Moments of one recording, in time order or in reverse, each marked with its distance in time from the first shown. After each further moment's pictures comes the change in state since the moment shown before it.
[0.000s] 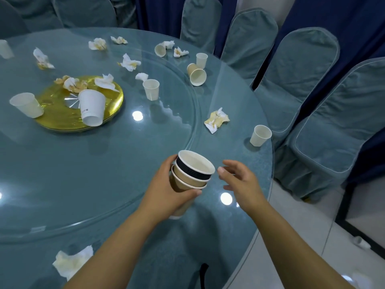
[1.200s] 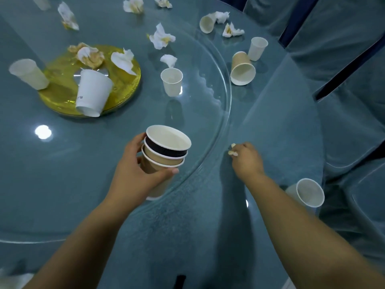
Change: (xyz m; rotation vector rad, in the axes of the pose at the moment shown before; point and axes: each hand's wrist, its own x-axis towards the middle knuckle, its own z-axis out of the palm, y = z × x) left_hand 0.153 -0.016 -0.008 -0.066 0.483 -0.190; right_hand 0.318 0.036 0.017 -0.991 -0.178 -0.243
